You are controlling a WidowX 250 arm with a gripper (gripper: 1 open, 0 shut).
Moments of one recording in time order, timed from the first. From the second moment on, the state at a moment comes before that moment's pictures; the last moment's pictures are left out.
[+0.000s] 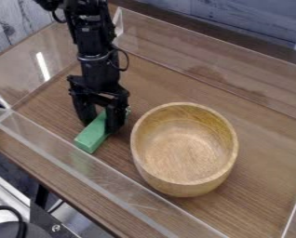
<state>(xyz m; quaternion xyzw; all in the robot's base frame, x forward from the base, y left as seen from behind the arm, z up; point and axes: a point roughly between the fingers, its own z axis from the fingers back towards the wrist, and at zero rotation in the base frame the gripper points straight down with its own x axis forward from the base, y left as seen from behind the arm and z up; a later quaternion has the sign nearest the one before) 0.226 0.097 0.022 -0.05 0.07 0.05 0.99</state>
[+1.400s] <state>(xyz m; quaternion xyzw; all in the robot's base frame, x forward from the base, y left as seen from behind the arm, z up) 0.230 0.093 0.019 -0.07 0.06 0.05 0.99</state>
